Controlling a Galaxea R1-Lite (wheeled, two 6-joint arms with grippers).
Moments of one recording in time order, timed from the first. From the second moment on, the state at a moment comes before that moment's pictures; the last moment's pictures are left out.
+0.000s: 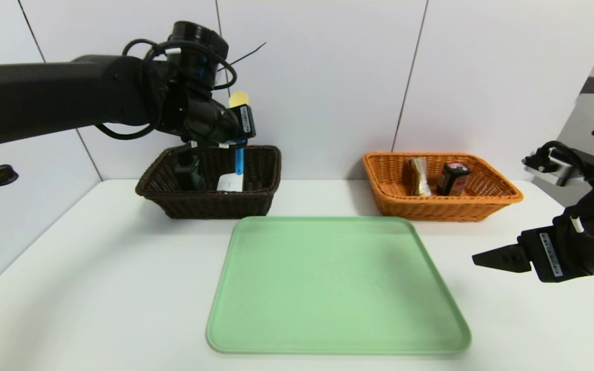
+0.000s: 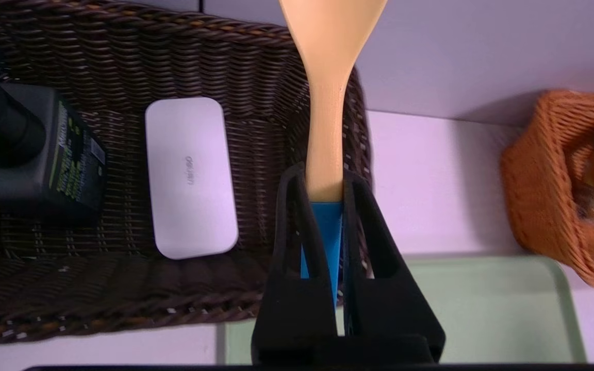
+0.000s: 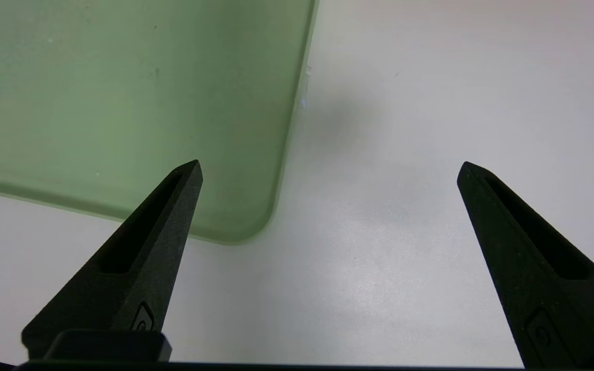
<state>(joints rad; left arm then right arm) -0.43 2.03 -1.94 0.37 0.17 -0.44 0.31 1.37 -1.07 0.57 -0.06 0.09</state>
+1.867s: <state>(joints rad) -0.42 2.09 -1.93 0.26 0.25 -0.51 0.31 1.34 -1.04 0.54 -0.06 0.09</state>
